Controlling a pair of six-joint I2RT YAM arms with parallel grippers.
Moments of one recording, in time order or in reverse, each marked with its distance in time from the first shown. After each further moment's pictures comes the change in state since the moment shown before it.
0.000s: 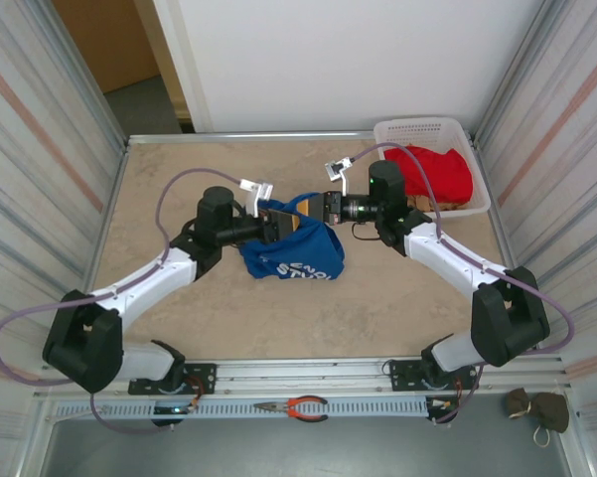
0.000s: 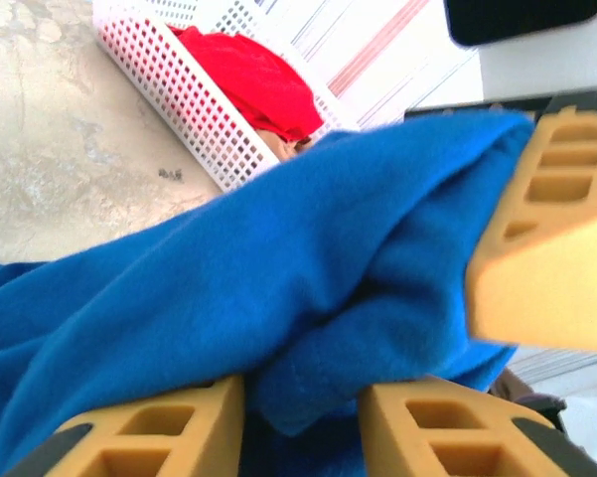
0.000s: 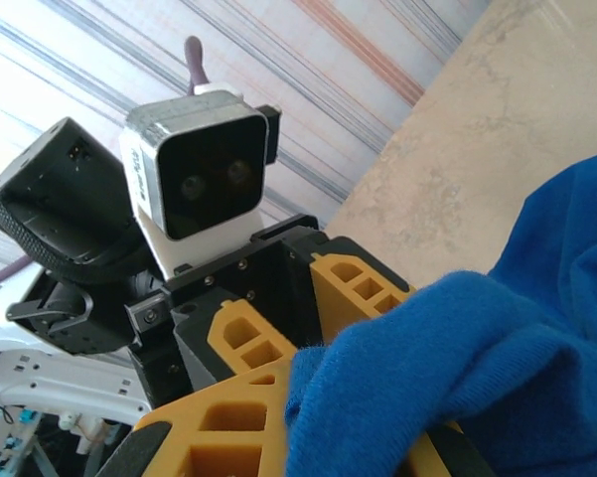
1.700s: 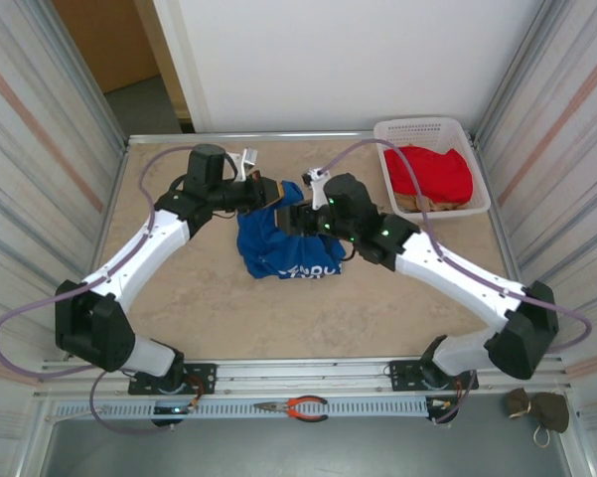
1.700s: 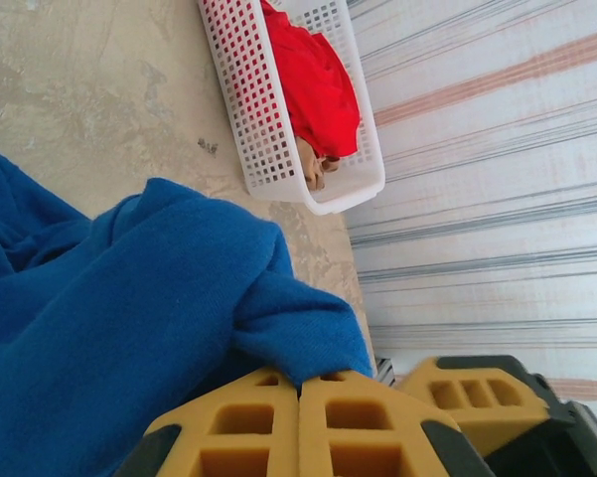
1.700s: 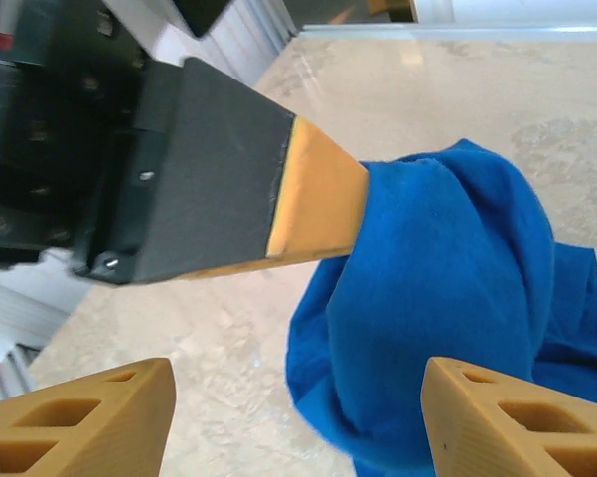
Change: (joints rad) left arm 0.119 0.103 0.399 -0.516 0.047 -0.260; right arm 0.351 -0.048 0.226 -0.489 0.865 -0.241
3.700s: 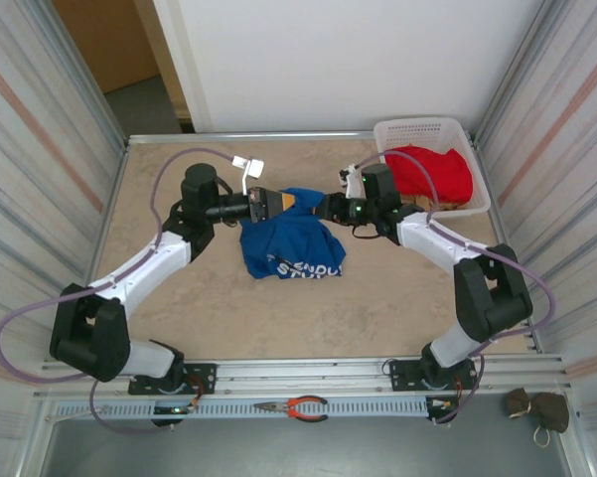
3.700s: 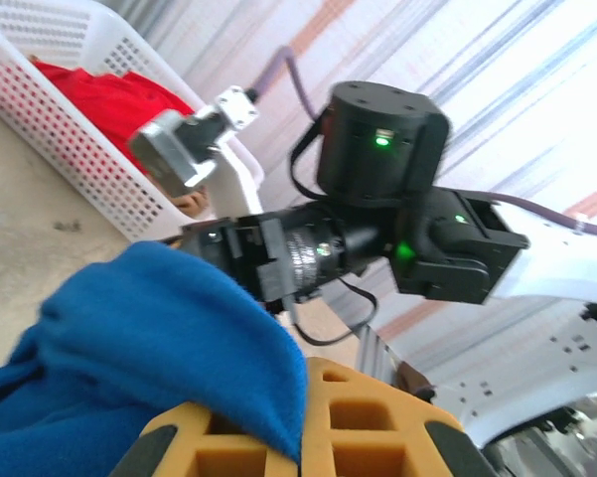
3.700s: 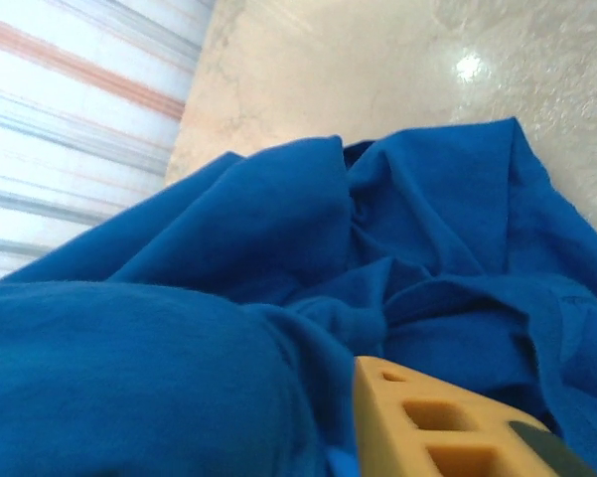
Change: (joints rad) left arm 0.001 -0.058 -0.291 0.619 0.275 0.137; right arm -0.409 0.200 -0.185 0.245 -0.555 0.179
